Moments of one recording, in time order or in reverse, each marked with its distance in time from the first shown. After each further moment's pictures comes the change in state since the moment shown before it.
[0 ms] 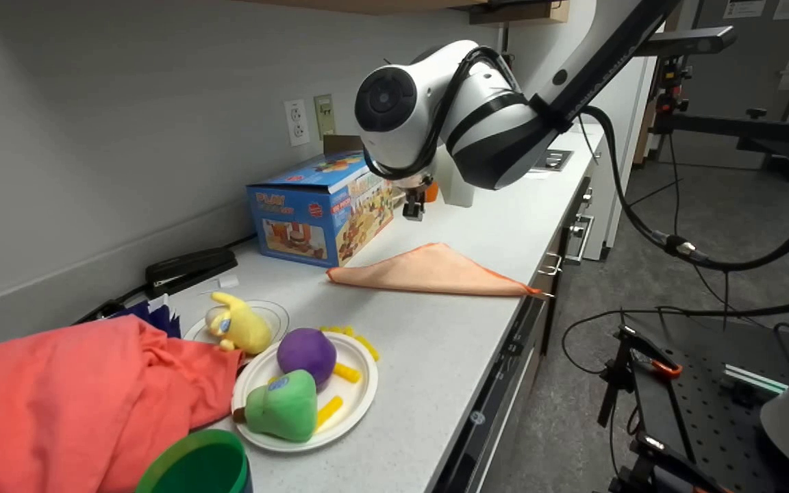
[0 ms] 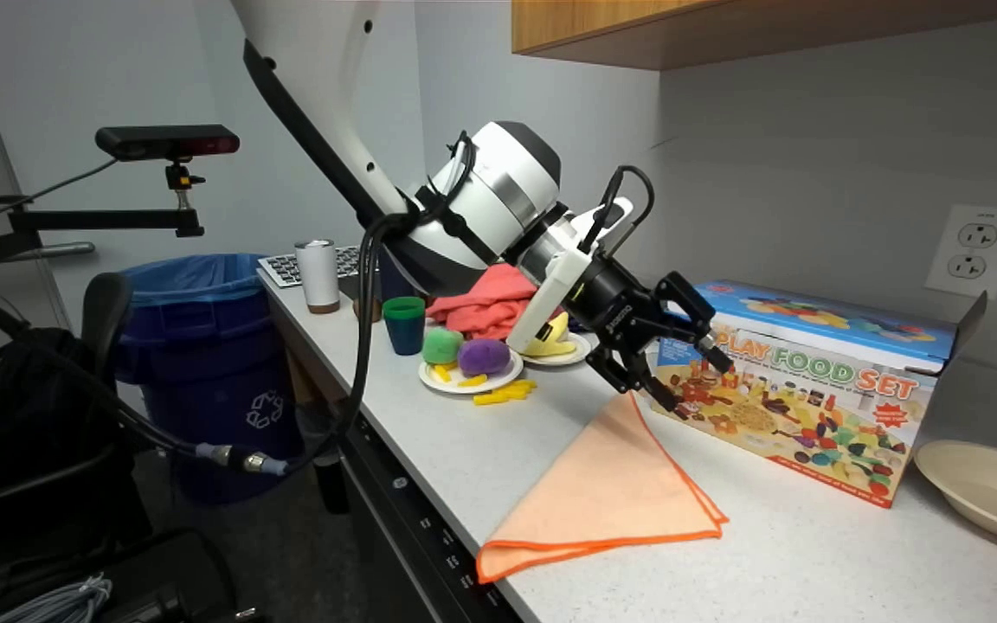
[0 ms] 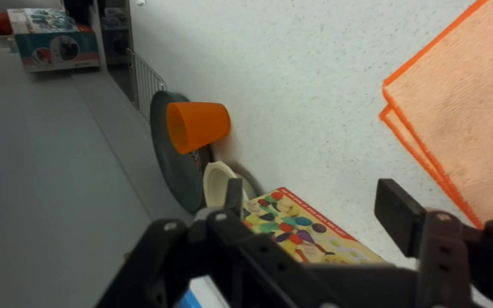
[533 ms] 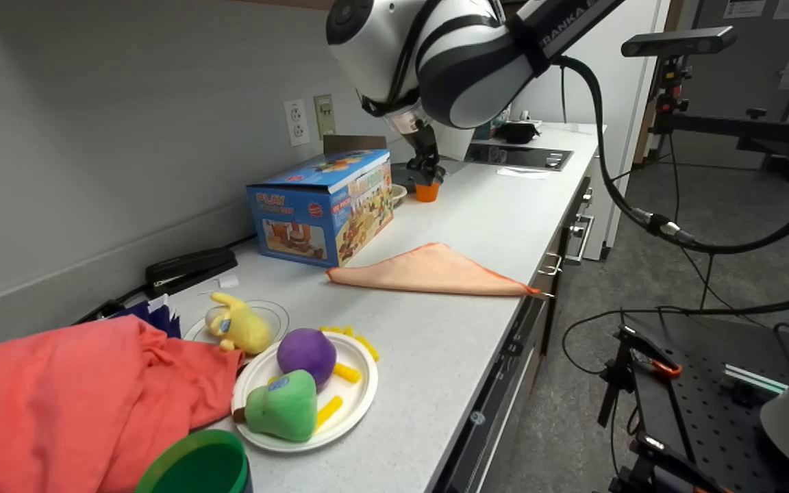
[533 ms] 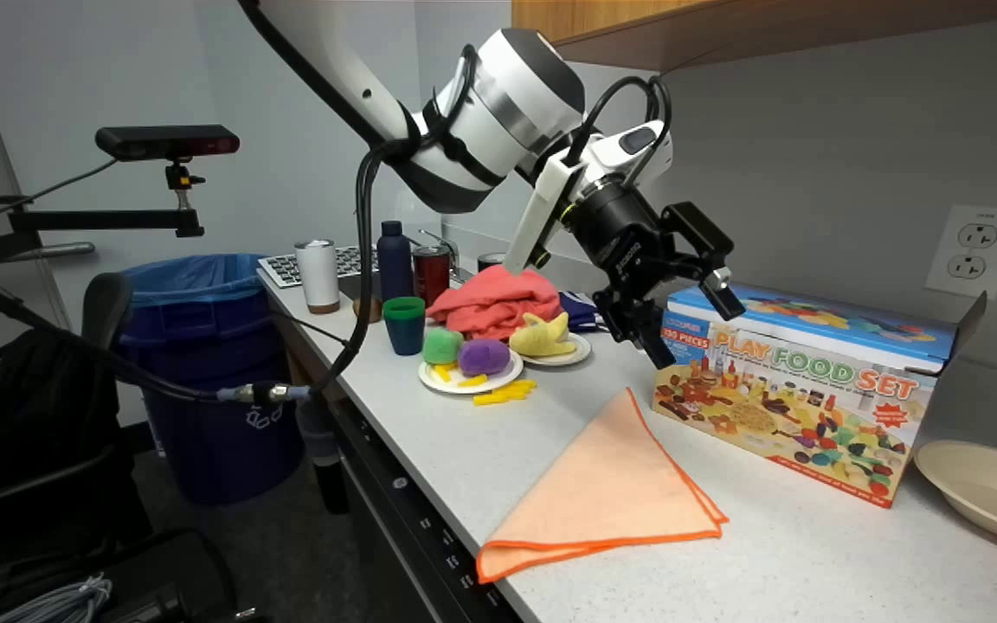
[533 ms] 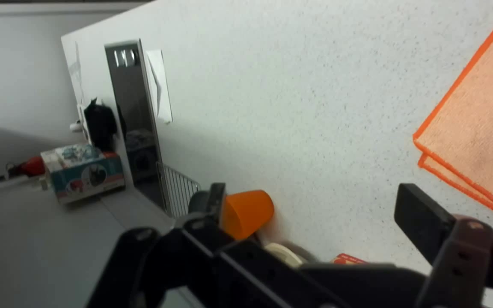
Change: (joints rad) arm -0.005 -0.060 0.007 0.127 0.304 -0.297 -0.054
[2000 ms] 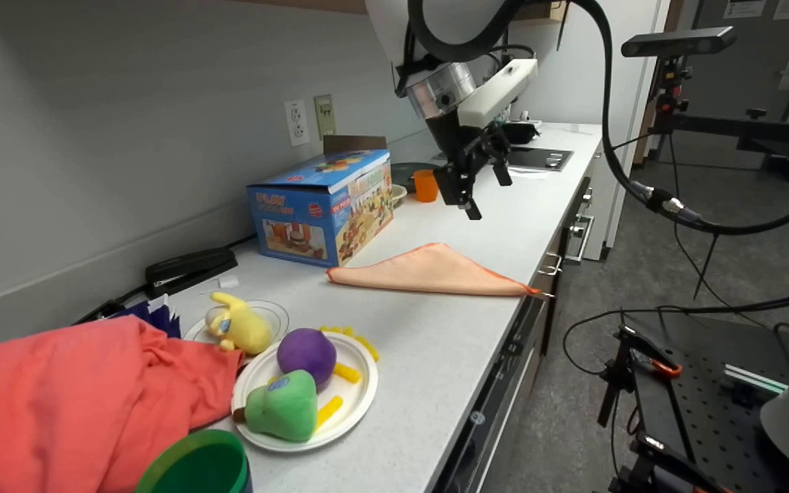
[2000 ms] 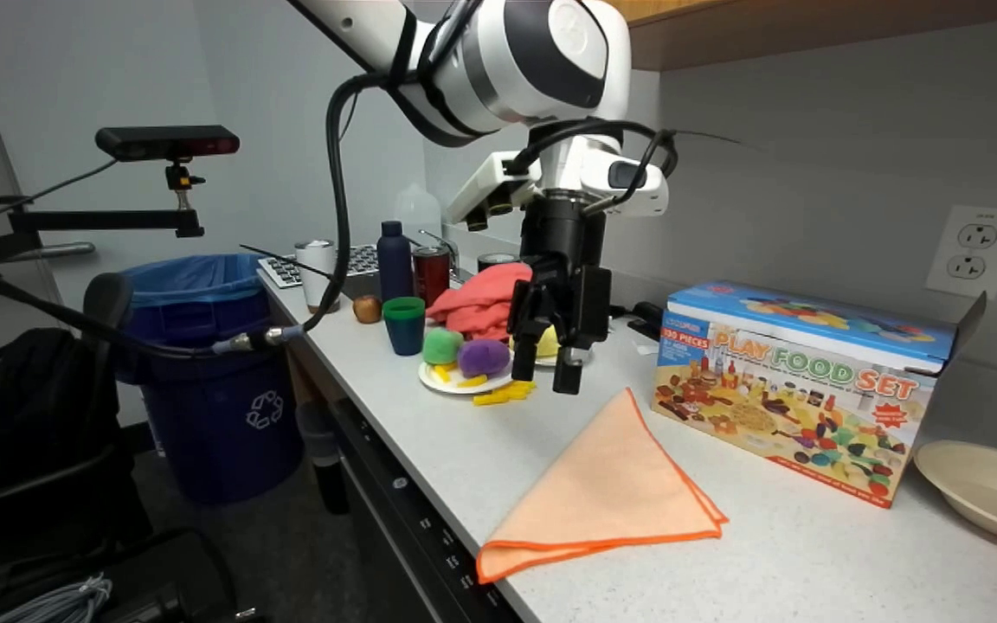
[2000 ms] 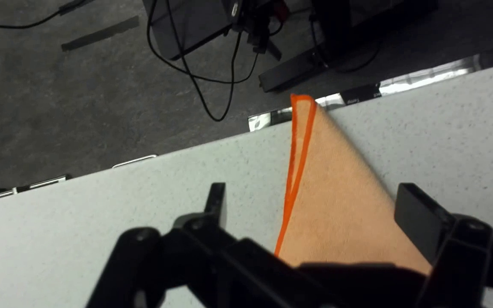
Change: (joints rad) arm -0.060 -0.103 -0.015 -0.062 0.676 -0.137 -0.196
